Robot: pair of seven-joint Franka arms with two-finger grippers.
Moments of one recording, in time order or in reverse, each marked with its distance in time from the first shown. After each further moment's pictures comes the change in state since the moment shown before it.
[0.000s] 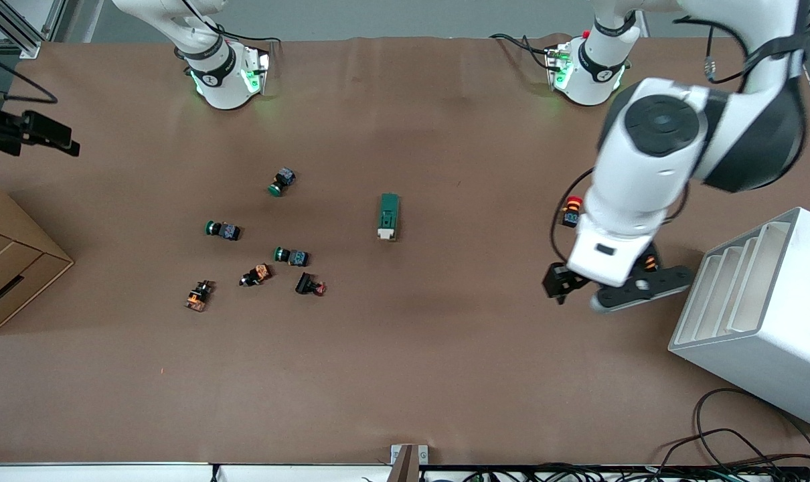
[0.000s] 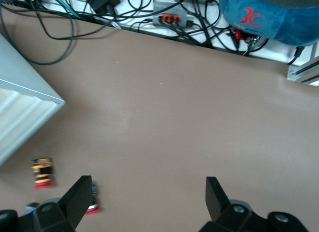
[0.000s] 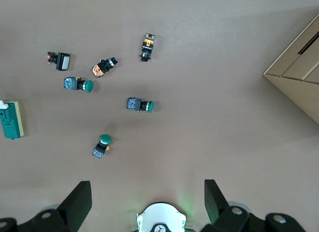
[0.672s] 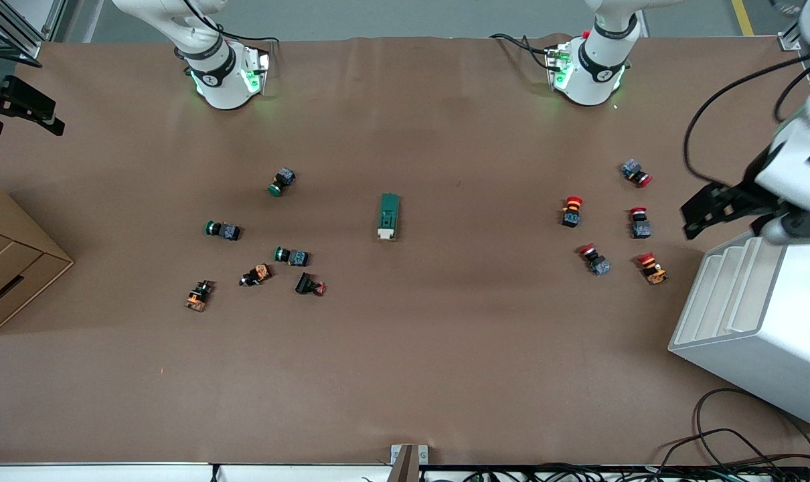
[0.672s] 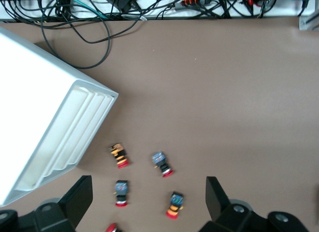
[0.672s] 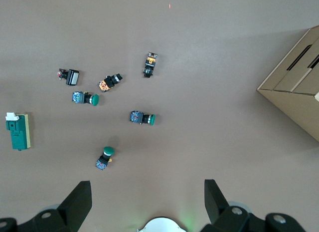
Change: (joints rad) left arm 0.242 -0.241 0.014 -0.018 -0.215 -0.233 0.546; right arm 0.002 -0.078 0.000 -0.037 0.000 0.066 0.001
